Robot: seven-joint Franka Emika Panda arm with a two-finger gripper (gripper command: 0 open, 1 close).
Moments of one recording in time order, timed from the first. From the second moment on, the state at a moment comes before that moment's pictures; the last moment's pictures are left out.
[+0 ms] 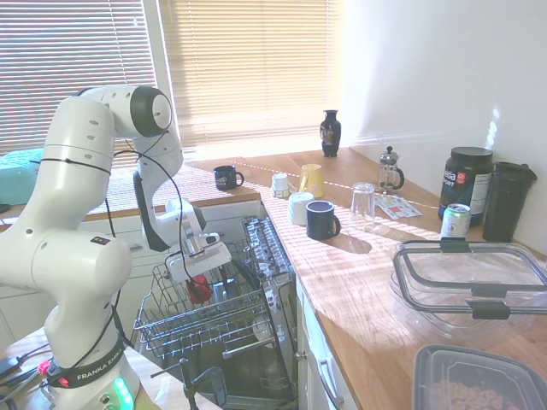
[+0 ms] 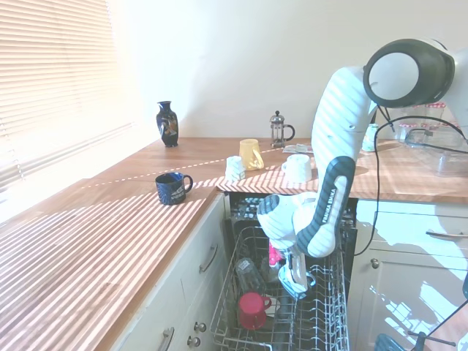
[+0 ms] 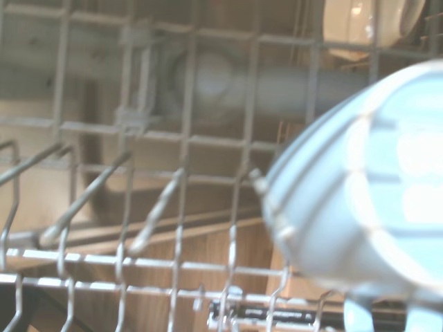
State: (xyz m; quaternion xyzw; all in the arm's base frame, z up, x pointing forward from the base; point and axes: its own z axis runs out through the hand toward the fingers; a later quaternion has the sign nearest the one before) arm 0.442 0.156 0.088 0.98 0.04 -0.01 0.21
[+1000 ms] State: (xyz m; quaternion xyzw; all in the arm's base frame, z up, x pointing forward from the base) arm 0.465 0.142 0.073 0.98 0.01 0.01 0.21
